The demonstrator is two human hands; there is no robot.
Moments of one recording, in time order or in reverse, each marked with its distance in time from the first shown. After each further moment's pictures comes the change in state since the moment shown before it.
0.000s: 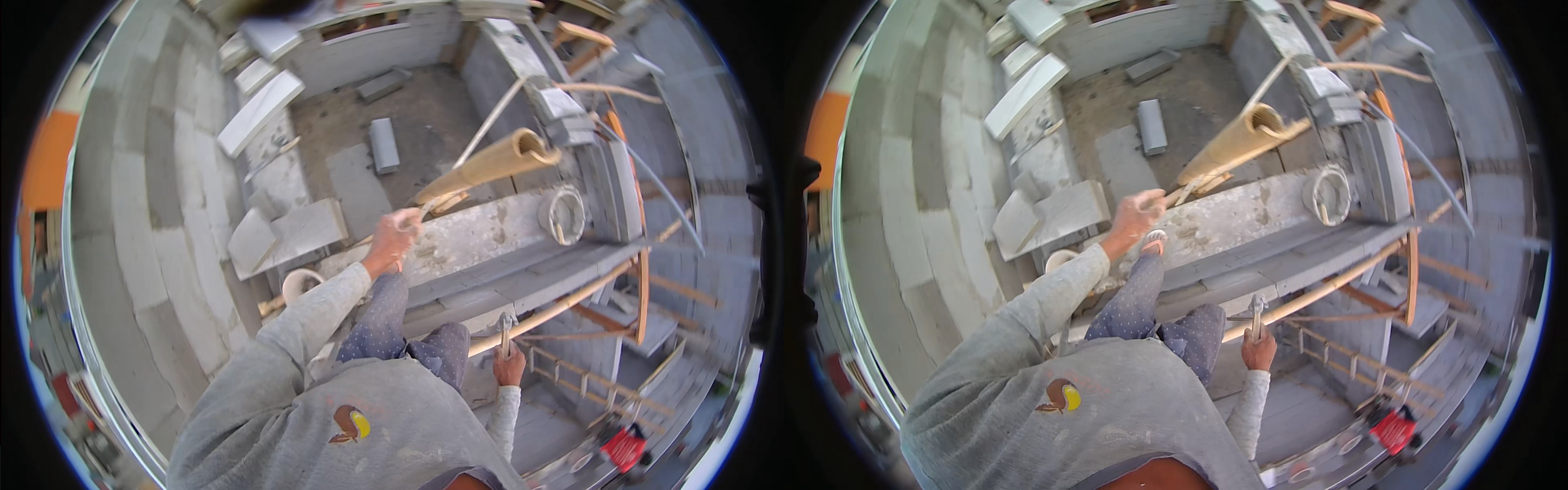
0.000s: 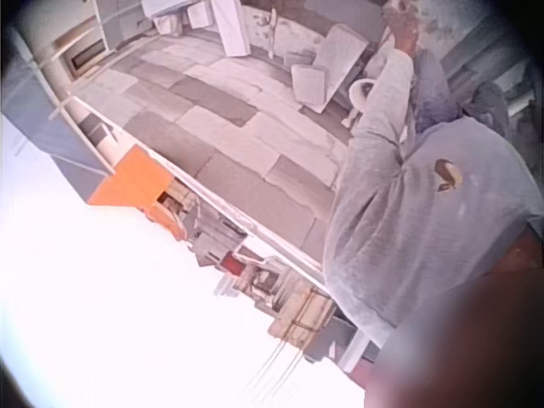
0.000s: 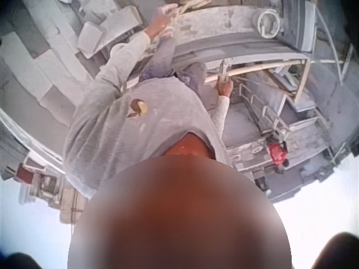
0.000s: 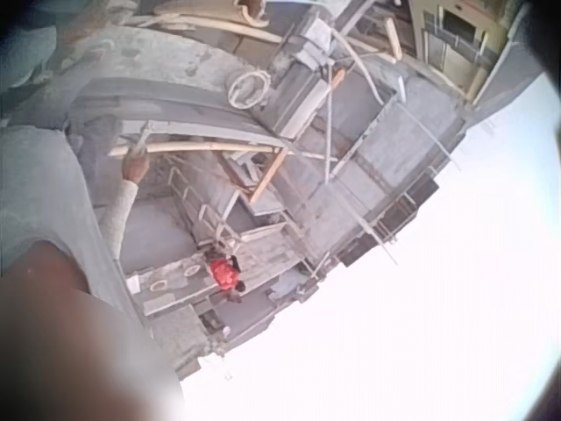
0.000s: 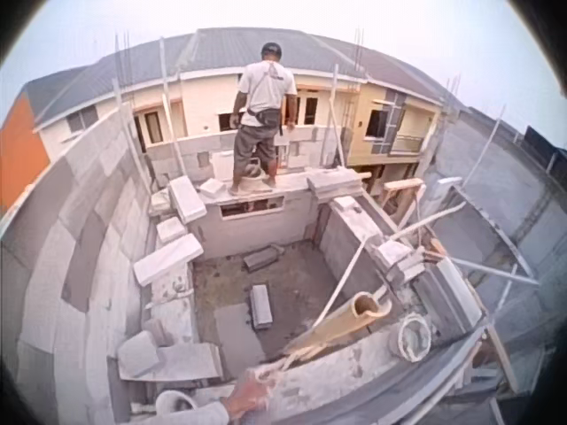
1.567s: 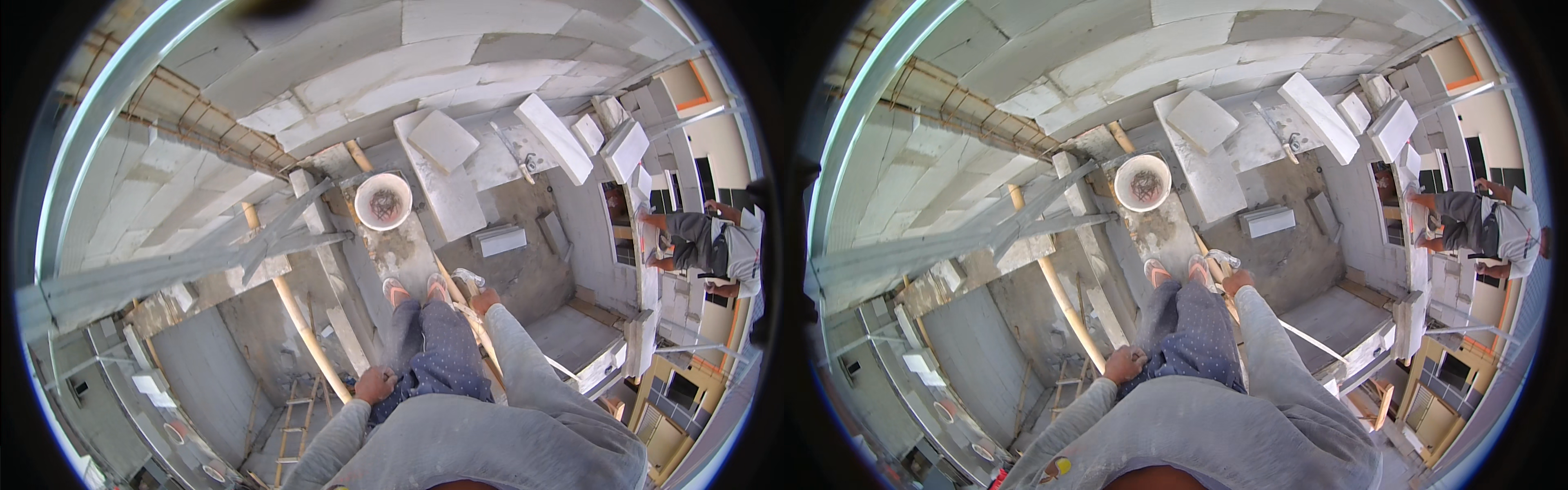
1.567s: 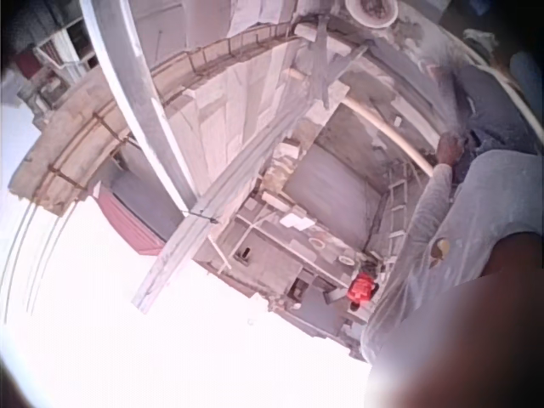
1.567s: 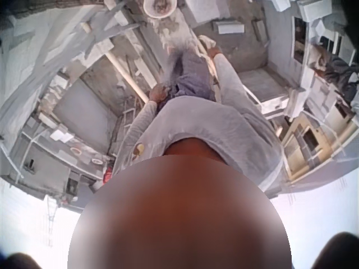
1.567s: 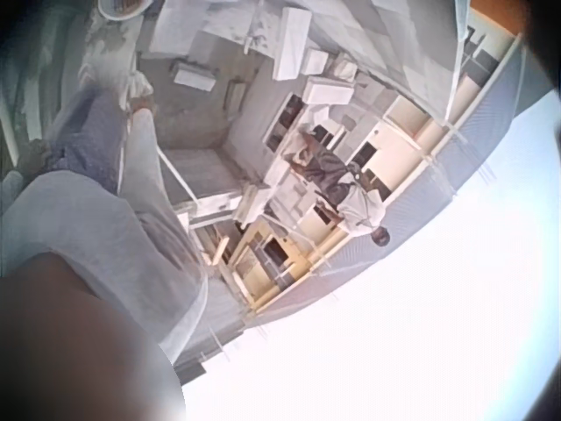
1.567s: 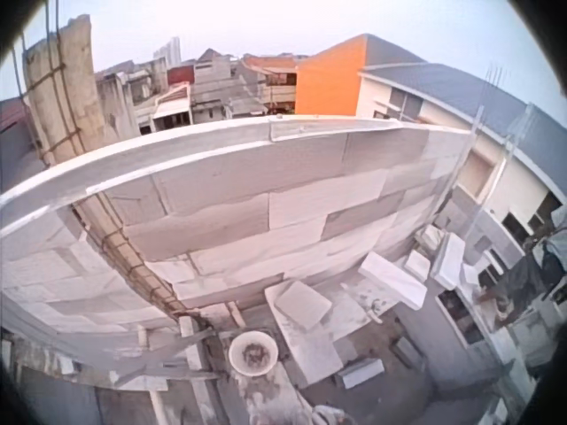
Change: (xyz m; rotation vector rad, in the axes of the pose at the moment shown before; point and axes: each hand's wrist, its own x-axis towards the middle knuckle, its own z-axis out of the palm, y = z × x) left_hand -0.253 -0.083 0.212 -0.630 0.814 -0.983; right_hand 0.233 -0.349 0.340 -1.374 -0.766 -1.107
